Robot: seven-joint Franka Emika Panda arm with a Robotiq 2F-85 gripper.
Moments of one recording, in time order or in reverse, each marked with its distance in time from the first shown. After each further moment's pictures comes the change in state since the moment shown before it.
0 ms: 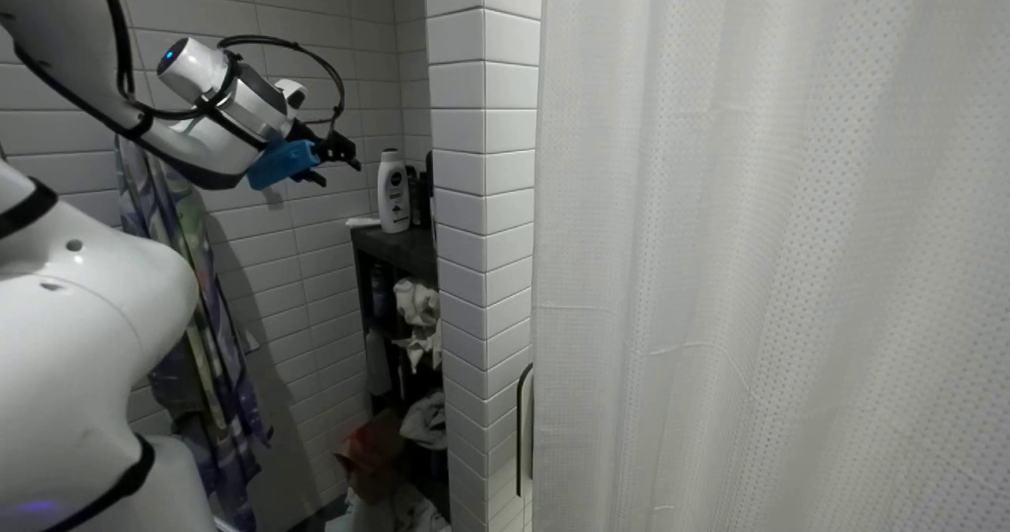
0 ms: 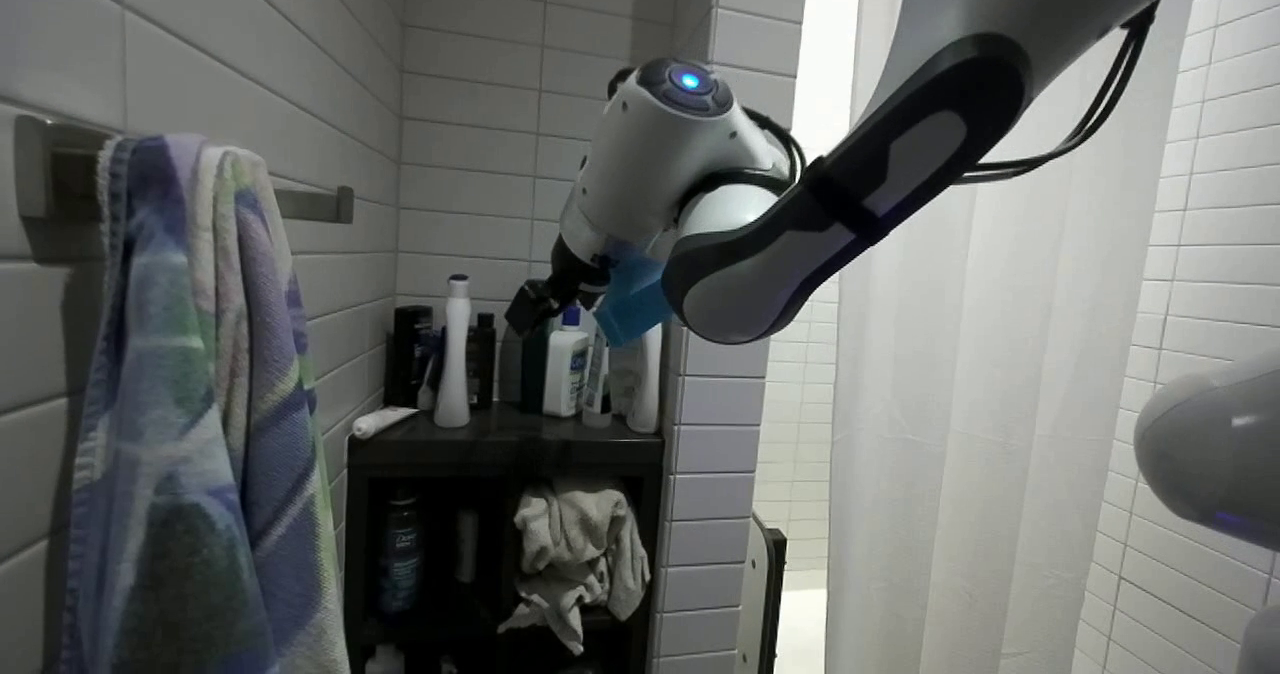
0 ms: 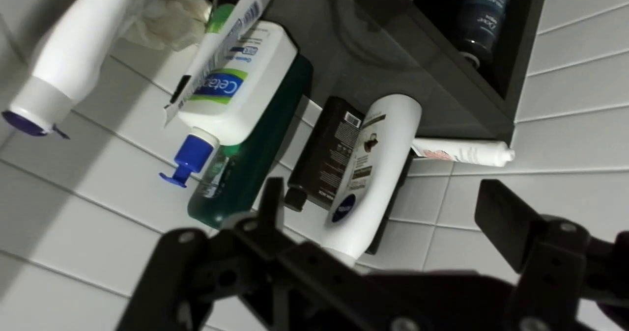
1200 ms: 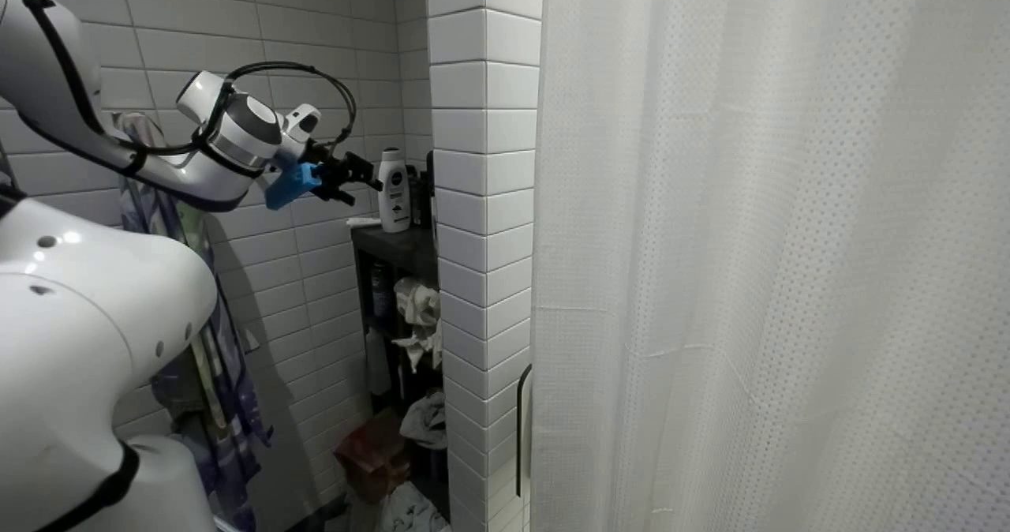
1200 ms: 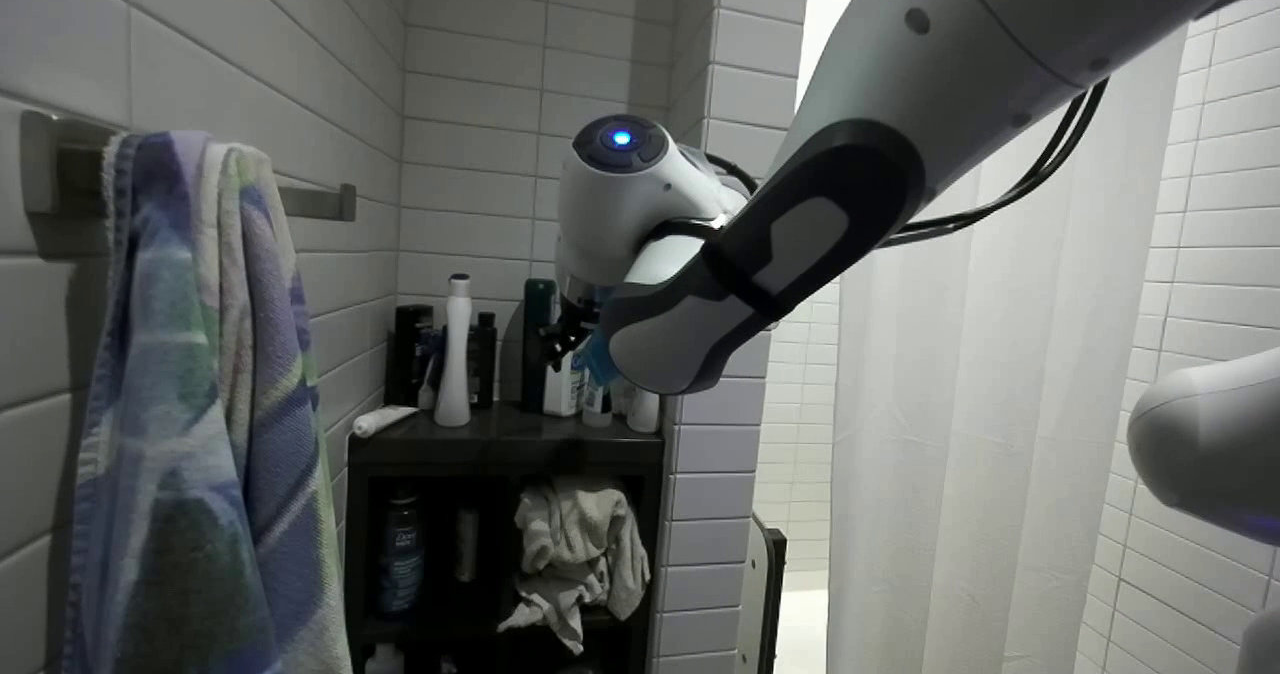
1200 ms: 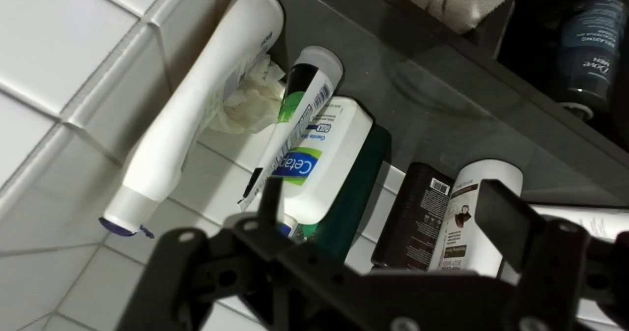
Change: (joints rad) arm -0.175 -0.265 0.162 0.024 0.398 -0.129 -0.075
